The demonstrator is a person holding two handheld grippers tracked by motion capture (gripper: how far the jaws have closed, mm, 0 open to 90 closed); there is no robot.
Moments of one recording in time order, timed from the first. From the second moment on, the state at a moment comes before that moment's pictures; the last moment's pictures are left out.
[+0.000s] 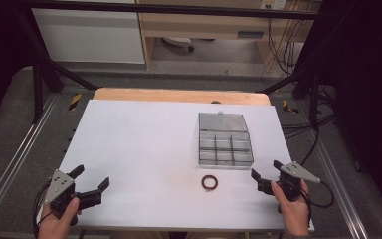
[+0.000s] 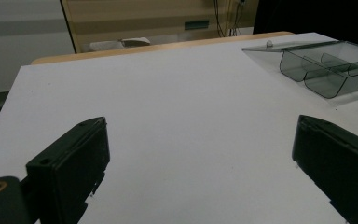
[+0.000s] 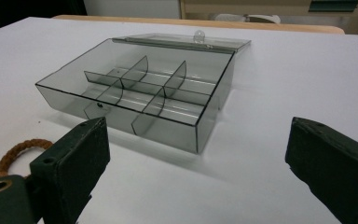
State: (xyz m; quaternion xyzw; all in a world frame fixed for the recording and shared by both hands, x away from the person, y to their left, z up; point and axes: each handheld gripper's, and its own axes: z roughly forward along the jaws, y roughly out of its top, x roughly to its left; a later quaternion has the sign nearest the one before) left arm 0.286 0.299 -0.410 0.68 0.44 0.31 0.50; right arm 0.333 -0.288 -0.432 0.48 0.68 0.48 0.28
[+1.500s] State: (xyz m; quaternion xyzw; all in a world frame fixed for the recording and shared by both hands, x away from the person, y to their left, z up) left arm 0.272 0.289 -0.414 0.70 0.45 0.30 0.47; right arm 0.345 -0.192 -0.405 0.41 0.74 0.47 0.24
